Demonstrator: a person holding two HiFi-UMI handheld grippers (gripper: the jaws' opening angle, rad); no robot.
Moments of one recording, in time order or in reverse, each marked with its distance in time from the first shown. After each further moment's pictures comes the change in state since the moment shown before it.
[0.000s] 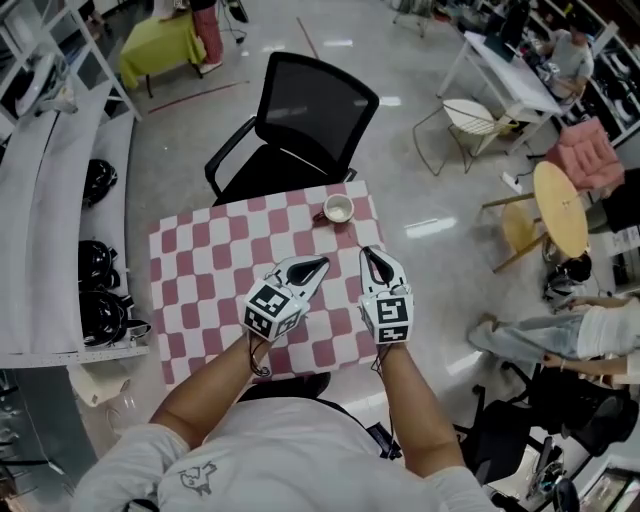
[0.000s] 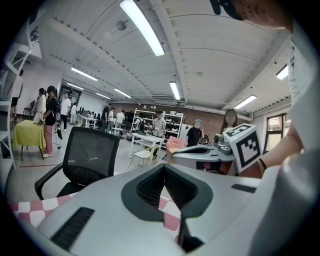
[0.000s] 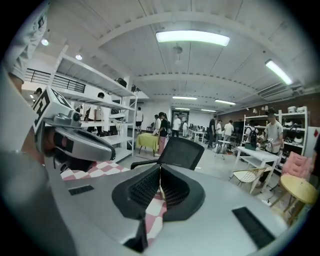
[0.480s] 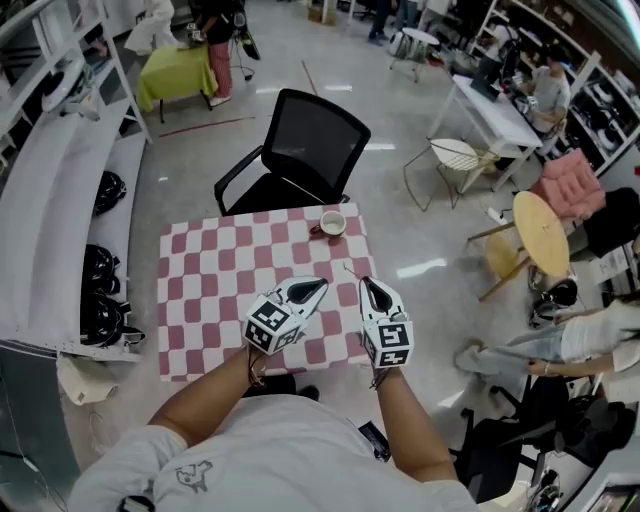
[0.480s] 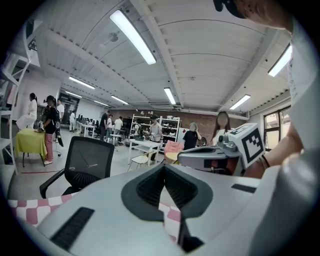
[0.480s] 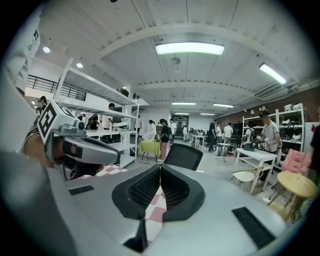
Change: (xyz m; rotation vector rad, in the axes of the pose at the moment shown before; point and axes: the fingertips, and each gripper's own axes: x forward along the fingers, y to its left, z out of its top) left arm -0.059 -0.085 0.016 0.049 -0.055 -0.001; right arm -0.111 0.034 0.023 0.036 -0.065 0.011
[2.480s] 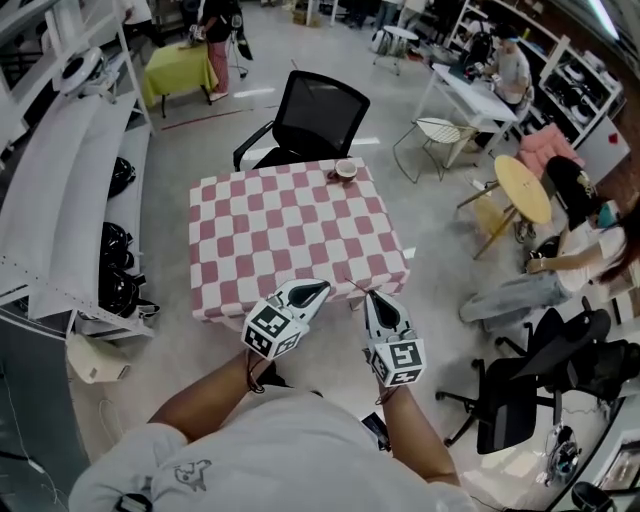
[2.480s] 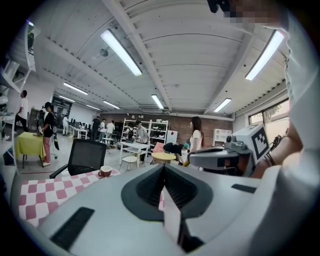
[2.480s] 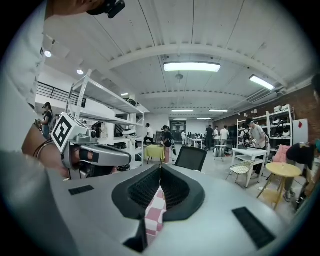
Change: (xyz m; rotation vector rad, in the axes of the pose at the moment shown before) left arm -0.254 -0.184 -0.053 0.052 -0.041 -0.086; right arm -0.253 0.240 -0.012 0.040 -0.079 -0.036
